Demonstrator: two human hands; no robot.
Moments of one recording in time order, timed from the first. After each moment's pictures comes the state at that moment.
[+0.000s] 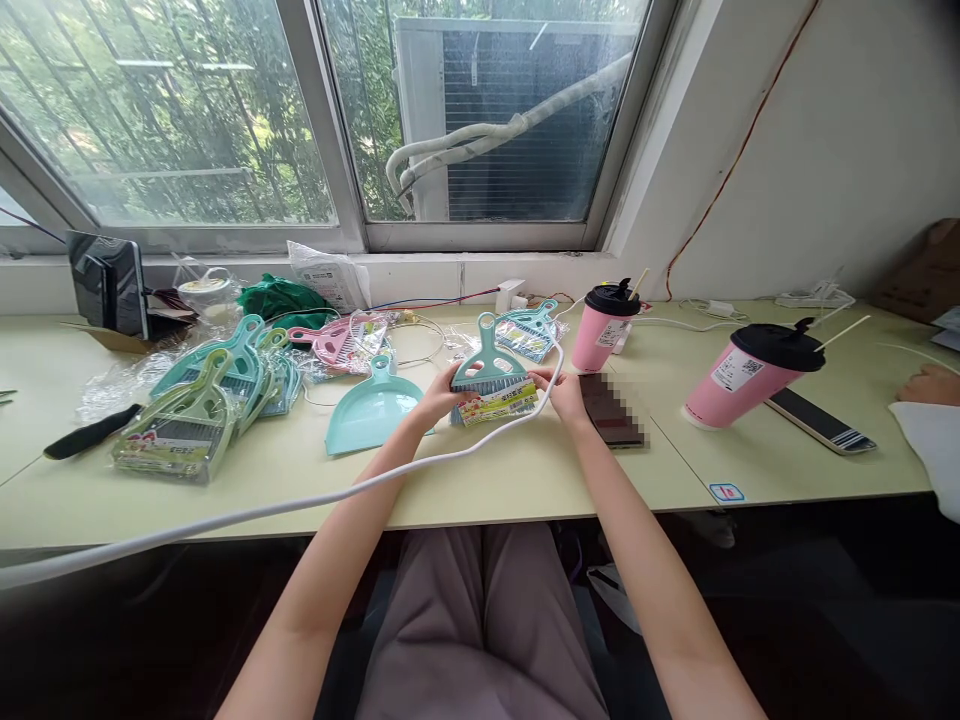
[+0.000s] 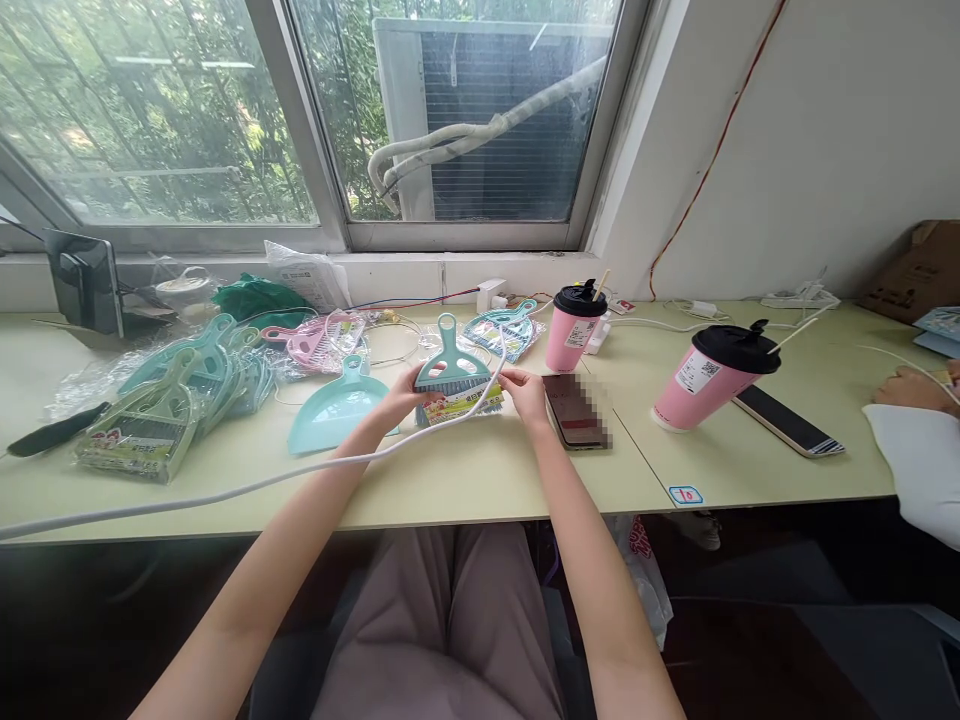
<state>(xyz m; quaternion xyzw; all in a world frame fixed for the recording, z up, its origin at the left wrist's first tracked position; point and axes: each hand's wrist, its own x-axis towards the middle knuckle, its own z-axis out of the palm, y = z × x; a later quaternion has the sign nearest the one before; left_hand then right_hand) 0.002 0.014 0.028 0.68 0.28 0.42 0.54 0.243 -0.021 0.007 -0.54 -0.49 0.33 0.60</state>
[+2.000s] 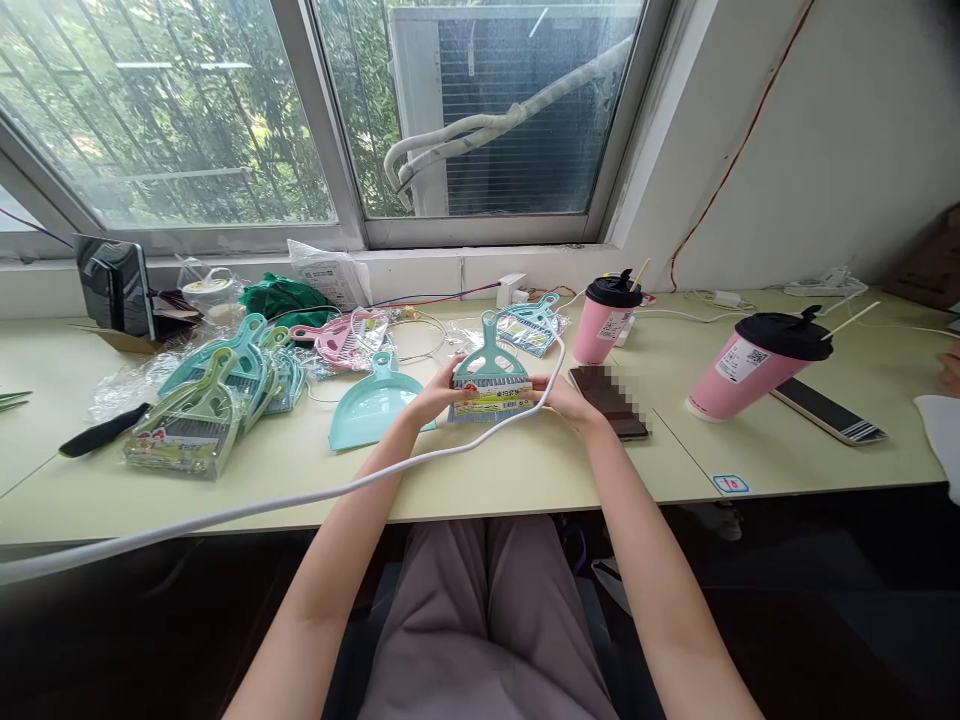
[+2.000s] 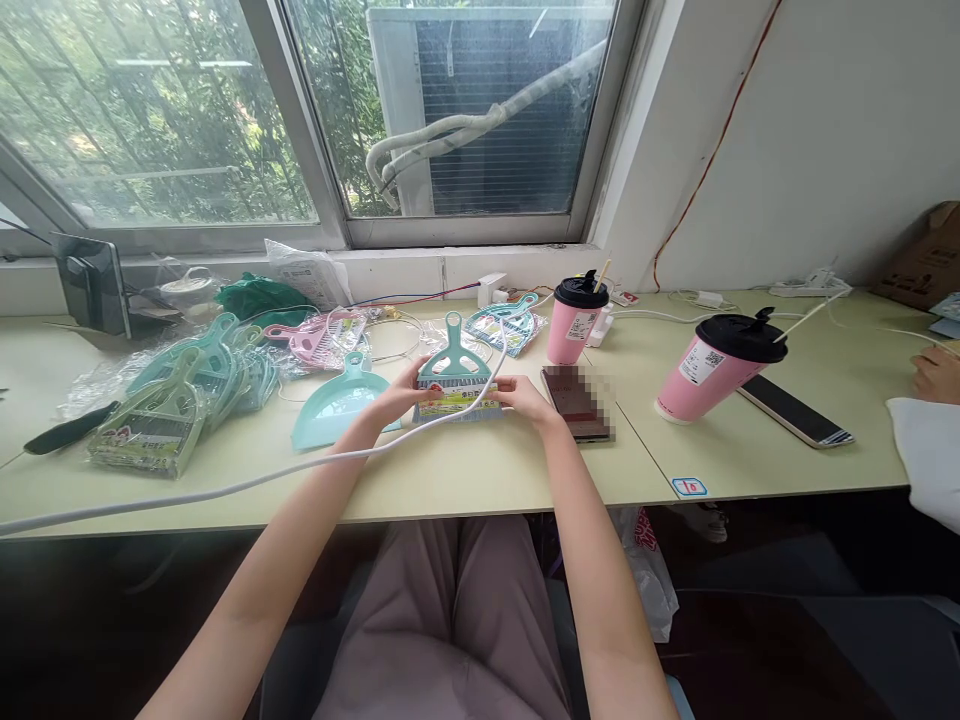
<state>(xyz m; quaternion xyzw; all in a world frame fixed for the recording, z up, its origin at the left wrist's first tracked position) -0.005 0.019 0.021 0.66 0.24 0.36 0.61 0.246 -0.037 0.016 -0.50 -0.56 0.51 0.43</state>
